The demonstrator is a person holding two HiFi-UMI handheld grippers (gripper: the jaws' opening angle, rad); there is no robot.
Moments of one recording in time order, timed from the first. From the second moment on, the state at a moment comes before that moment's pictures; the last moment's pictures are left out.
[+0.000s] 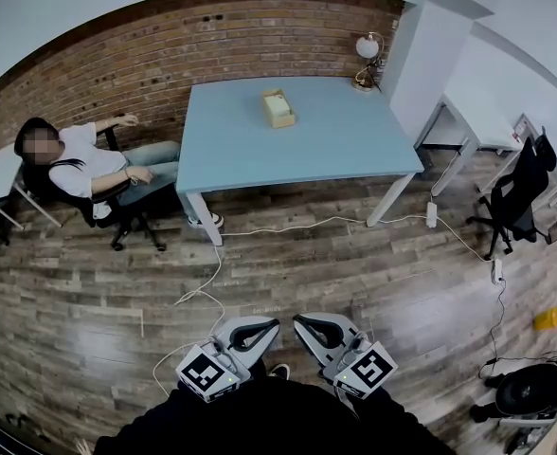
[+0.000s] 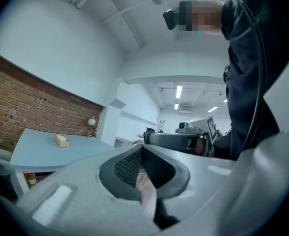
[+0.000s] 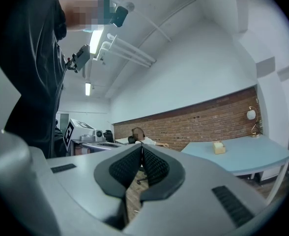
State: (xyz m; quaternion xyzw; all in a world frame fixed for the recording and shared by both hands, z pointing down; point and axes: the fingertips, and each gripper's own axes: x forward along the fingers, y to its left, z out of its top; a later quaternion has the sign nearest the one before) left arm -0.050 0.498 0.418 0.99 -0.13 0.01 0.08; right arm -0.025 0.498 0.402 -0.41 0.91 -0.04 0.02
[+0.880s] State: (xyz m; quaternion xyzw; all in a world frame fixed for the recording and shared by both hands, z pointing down) left arm -0.057 0.337 0.418 0.99 -0.10 0.01 0.09; right arm -0.033 0.339 0.403 -0.44 0.90 -0.06 0.00
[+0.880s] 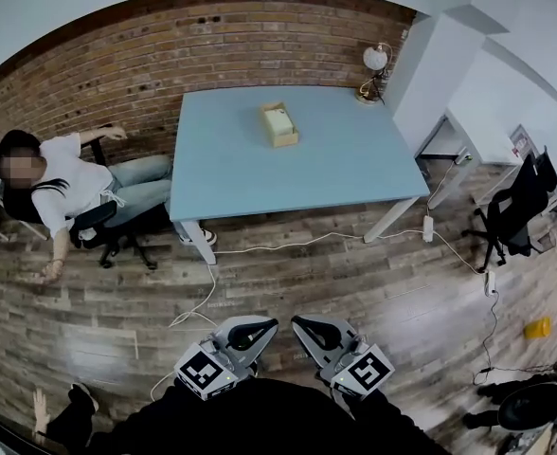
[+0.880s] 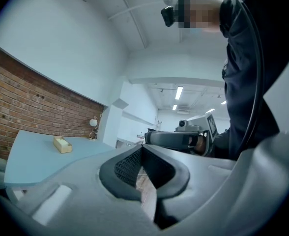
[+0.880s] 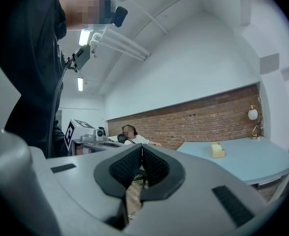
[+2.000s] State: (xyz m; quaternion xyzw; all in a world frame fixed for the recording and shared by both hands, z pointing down) left arm -0.094 0.190 0.422 0.99 -0.10 0.00 0.10; right arm -0.061 0.194 0.409 -0.45 0.89 -0.06 0.00
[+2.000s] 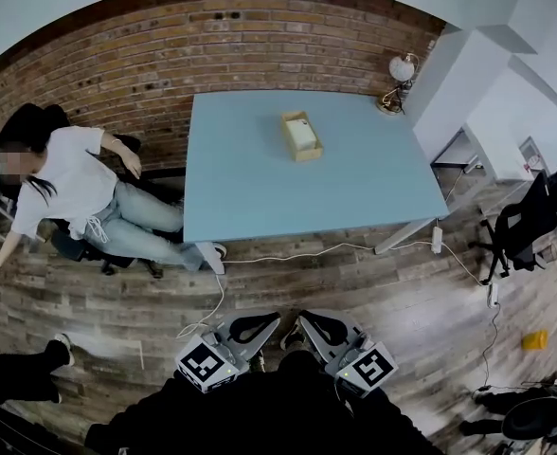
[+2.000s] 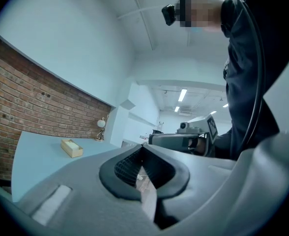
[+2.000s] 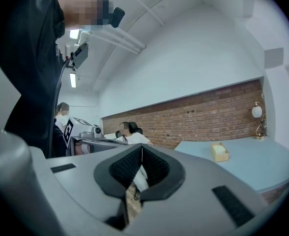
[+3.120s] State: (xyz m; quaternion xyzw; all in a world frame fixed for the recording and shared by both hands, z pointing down) left arm 0.018 0.060 0.413 0.98 -0.16 0.01 0.08; right arm 0.060 0.057 0.411 -0.40 0.91 -0.06 -0.02
